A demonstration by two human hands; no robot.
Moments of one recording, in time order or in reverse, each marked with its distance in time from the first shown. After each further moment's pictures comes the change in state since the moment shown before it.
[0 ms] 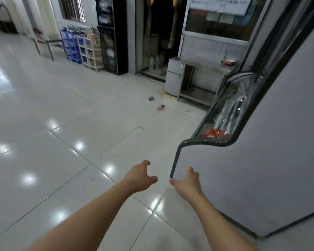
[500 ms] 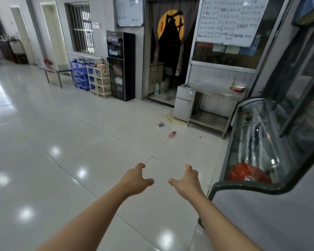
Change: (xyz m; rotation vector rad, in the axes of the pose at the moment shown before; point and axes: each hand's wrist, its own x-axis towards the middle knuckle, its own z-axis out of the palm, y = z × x) left_hand 0.132 -0.117 -0.239 -0.065 0.104 0.019; right_hand 0.103 -0.257 0.098 0.002 0.068 -0.163
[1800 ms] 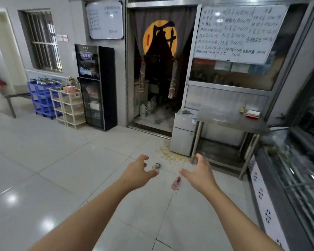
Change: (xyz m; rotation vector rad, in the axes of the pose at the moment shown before) left_hand 0.788 0.062 -0.306 -0.110 0.034 0.248; right_hand 0.767 -0.314 0.025 0.041 0.325 -0.046
